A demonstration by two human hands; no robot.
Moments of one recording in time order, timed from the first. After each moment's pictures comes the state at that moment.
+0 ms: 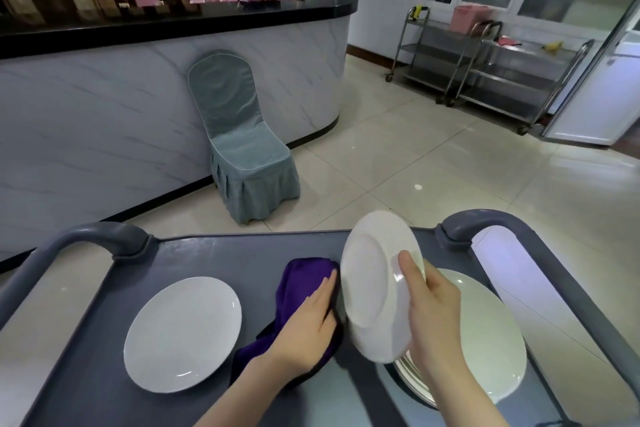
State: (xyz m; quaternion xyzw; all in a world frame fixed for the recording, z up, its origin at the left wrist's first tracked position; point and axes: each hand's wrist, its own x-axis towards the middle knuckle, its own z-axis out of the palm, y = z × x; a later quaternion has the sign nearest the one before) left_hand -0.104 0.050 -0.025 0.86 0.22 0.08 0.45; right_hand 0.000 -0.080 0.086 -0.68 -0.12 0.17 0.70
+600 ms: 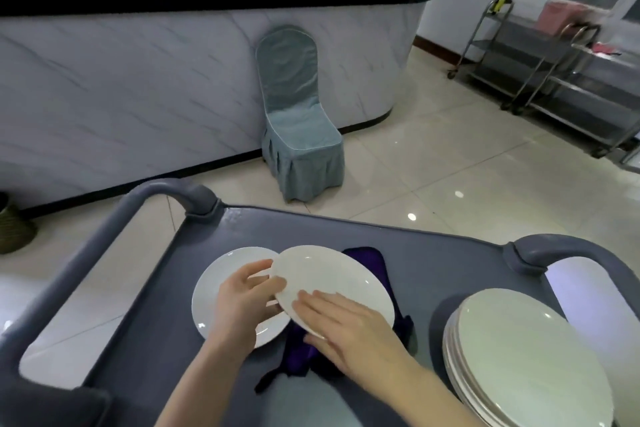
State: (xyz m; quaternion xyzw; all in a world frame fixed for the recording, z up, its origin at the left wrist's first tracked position) left_hand -0.232 0.123 0.017 0.40 0.51 0.33 0.69; right_hand -0.083 0.001 0.024 -0.61 -0.78 0.05 0.17
